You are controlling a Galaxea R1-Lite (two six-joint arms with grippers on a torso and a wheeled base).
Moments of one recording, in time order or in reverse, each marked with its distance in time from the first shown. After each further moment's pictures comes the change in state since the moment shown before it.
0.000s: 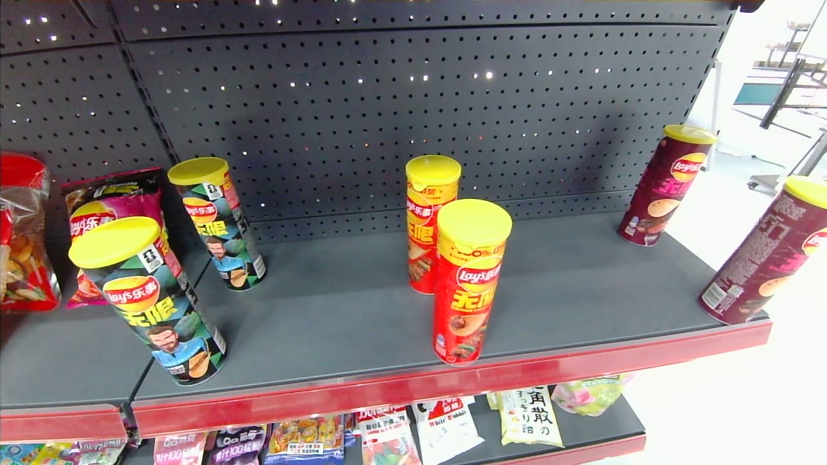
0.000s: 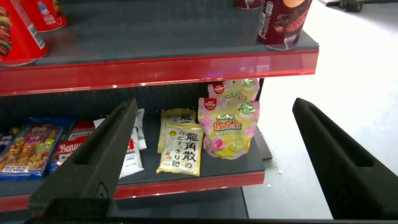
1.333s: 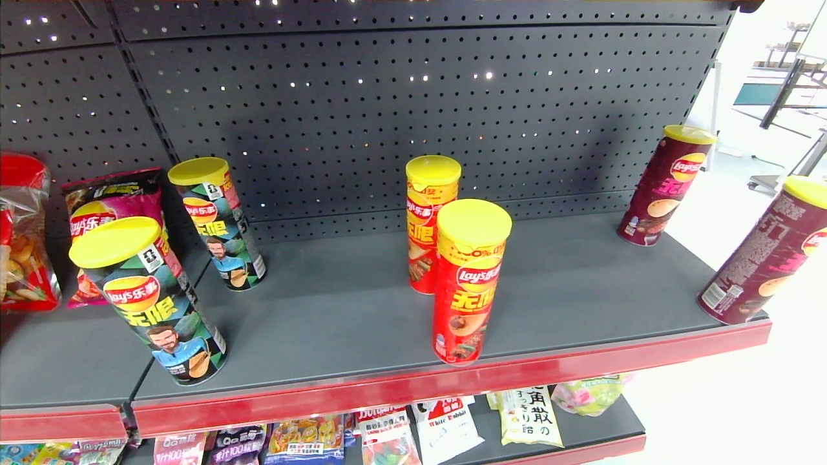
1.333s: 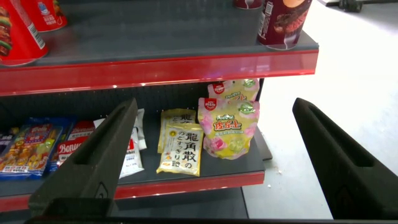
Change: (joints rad) left arm 0.149 -0.301 0.452 -0.246 -0.083 -0.014; right arm 0.000 0.000 0.000 0.000 0.000 0.000
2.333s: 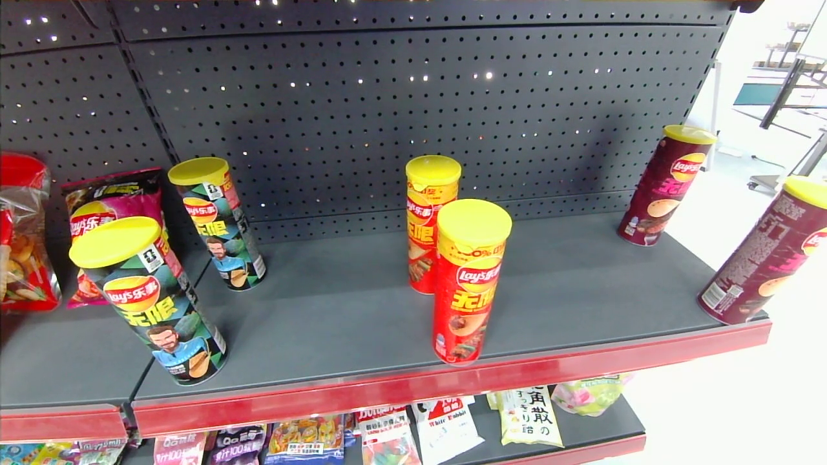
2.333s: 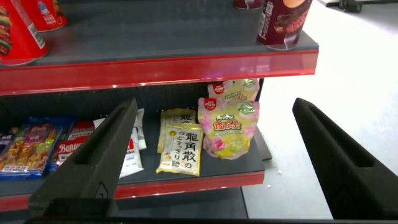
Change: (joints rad) left arm 0.002 -0.005 0.004 -0.010 -0.010 0.001; right arm 0.000 0.000 0.000 0.000 0.000 -0.002
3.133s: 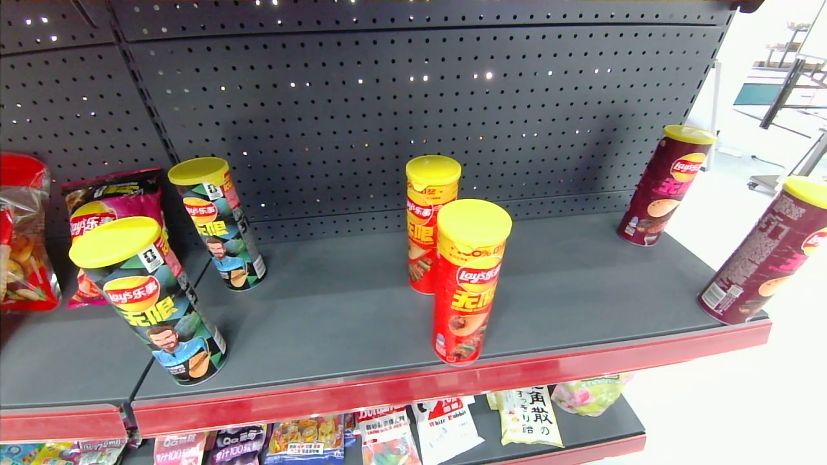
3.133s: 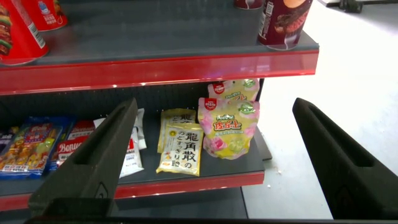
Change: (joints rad) left arm 0.000 0.000 0.000 0.000 0.000 0.000; right arm 0.000 0.000 0.000 0.000 0.001 -0.001
